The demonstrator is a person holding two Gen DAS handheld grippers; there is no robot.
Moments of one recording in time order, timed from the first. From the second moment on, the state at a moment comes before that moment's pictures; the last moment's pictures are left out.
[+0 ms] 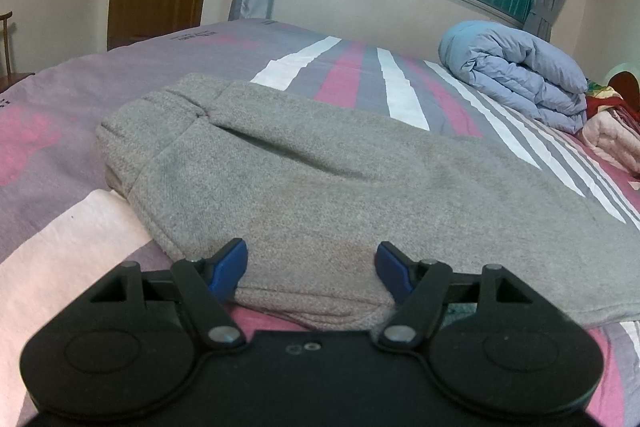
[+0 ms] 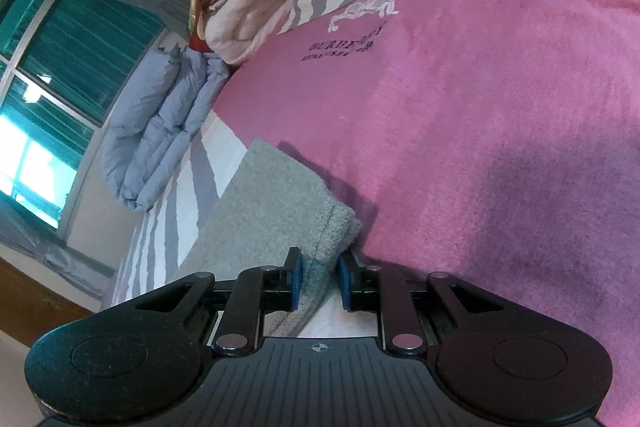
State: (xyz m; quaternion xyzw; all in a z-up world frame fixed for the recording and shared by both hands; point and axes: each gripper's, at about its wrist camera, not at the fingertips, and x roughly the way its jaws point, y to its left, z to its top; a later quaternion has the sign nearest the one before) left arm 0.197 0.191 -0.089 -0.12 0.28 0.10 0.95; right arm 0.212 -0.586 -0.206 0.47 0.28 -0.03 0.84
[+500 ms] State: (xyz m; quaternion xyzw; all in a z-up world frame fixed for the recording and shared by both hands) left arm 0.184 0.200 -0.075 -0.13 0.27 0.09 0.95; right arm 0.222 -0.538 -0.140 0.35 0.25 -0.03 0.90
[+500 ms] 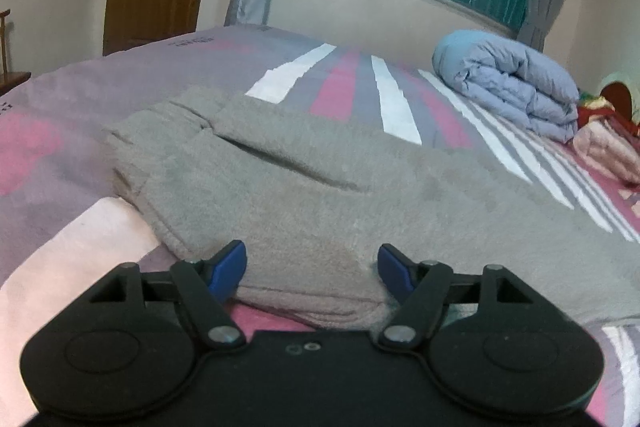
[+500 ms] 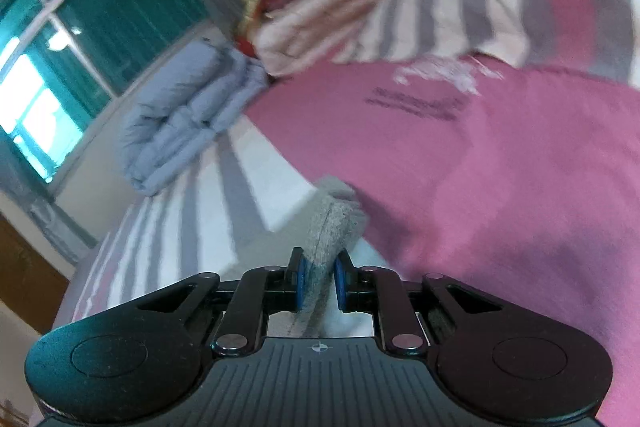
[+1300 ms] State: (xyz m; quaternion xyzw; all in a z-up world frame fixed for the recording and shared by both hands) left arm 0.099 0.255 -0.073 -0.20 0.25 0.14 0.94; right arm 0.188 -0.100 -0.136 0.05 0.32 0.34 0.88
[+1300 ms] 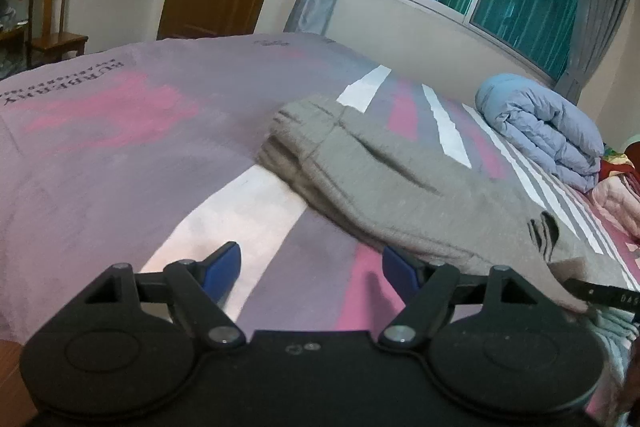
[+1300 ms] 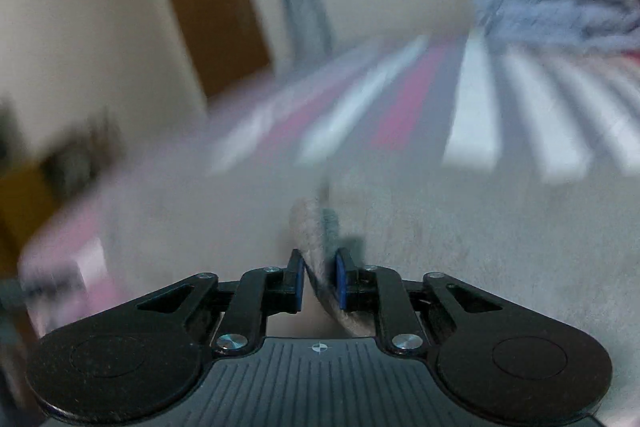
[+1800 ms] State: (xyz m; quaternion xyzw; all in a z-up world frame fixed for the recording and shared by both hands) left arm 0.103 0.242 -0.074 -0.19 0.25 0.12 0.94; right arm 0.199 -0.106 -0.120 0.11 0.30 0.29 0.90
